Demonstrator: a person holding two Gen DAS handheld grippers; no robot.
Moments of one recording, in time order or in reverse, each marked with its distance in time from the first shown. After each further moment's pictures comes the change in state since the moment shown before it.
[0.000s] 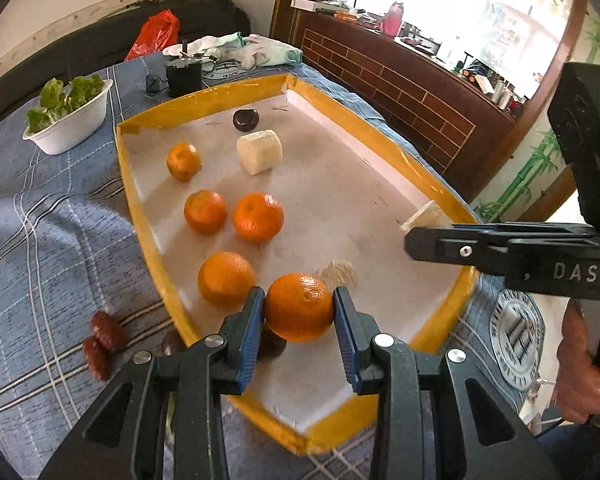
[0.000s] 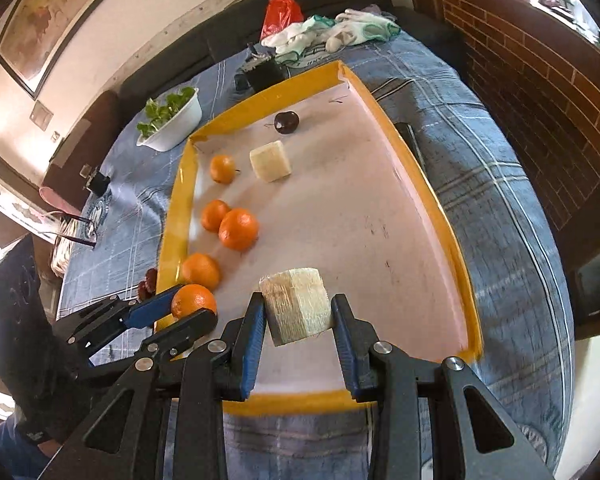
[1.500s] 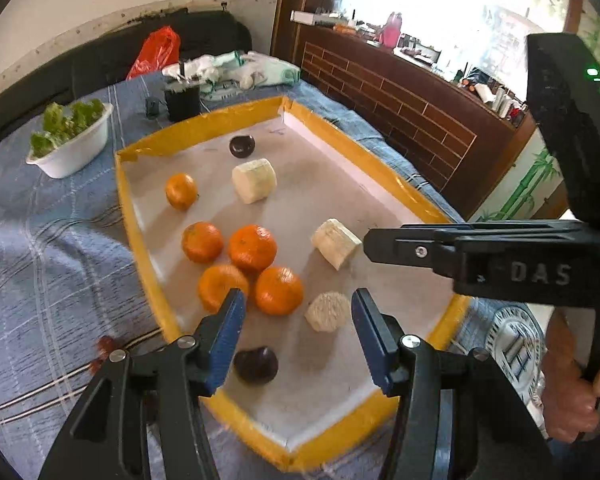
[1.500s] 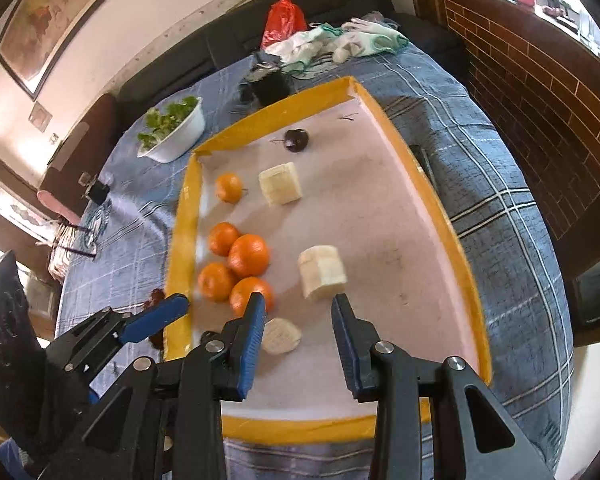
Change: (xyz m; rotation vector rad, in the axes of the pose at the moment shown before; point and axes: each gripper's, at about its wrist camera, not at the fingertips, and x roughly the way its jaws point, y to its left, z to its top) left arm -0.019 -0.009 0.005 0.023 -0.061 0.023; right arm -0.003 0.017 0.012 -0.009 -0.027 -0.014
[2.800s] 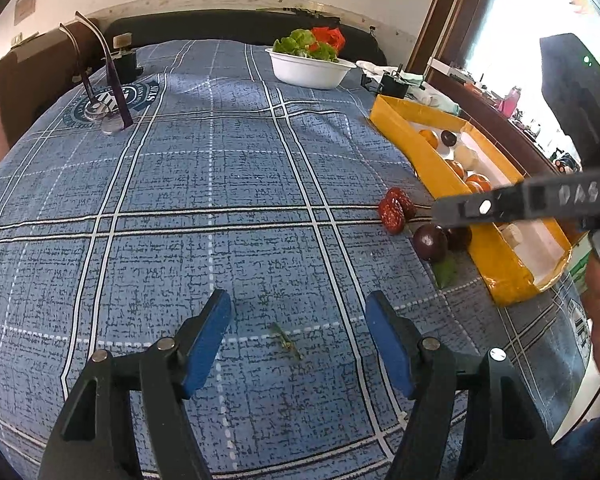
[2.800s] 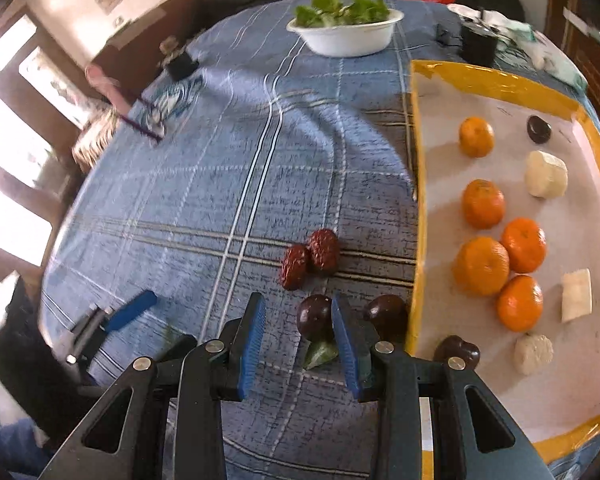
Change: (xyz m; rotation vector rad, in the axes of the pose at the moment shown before) left arm -0.074 0.163 -0.159 -0.363 -0.105 0.216; right arm 0.100 0.181 -0.036 -0.369 0.213 0.055
